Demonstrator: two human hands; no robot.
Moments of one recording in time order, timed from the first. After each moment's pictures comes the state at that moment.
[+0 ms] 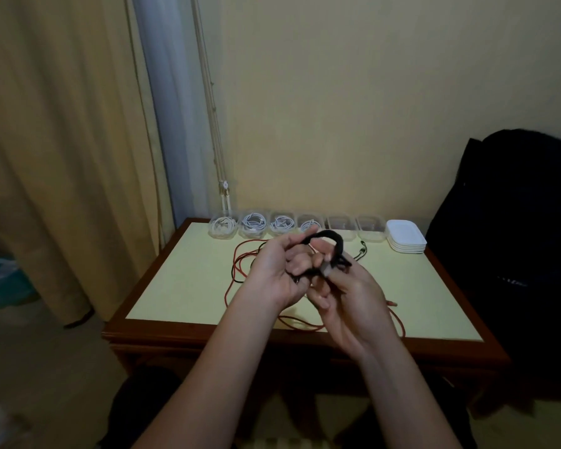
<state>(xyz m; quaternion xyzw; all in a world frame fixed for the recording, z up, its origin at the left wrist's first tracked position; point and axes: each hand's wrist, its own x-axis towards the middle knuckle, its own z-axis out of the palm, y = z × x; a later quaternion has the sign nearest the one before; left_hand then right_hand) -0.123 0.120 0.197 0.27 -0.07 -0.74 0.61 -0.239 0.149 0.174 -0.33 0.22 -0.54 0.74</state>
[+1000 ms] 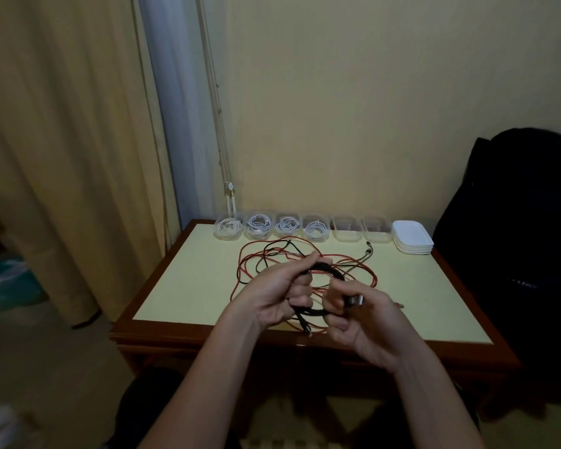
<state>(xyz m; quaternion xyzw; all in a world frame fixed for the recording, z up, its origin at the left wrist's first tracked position) -0.104 0.130 0.162 0.37 -0.31 -0.73 0.48 -0.275 0.140 0.154 -0.41 0.28 -0.33 0.80</state>
